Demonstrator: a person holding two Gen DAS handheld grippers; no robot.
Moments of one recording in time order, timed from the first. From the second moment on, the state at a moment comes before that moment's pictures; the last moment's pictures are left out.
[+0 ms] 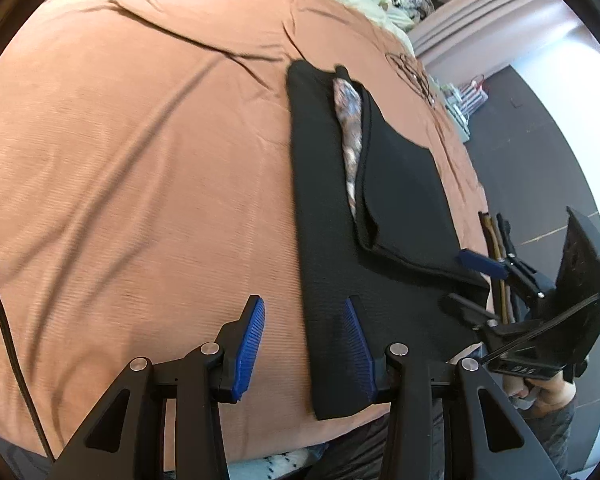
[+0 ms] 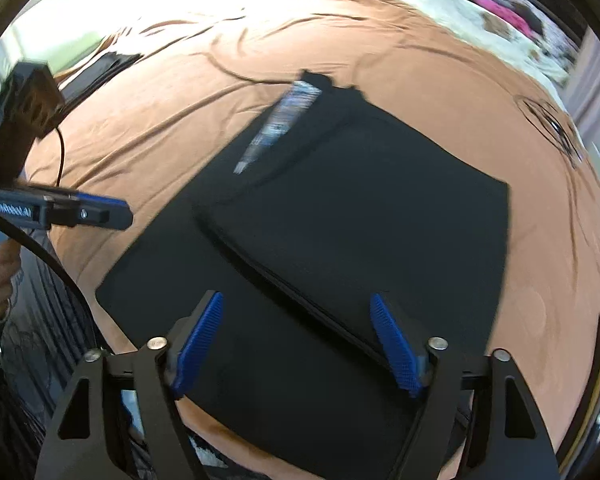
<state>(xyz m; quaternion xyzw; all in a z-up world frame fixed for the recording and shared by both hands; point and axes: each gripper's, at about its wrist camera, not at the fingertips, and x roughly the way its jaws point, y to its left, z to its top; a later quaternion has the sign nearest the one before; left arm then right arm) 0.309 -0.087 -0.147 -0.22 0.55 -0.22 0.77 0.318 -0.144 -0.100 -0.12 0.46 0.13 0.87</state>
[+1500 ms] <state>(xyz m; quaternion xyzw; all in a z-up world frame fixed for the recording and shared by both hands) 0.375 -0.102 -0.142 -0.22 0.57 -0.20 0.77 0.384 -0.290 -0.083 0.06 0.41 0.07 0.91</state>
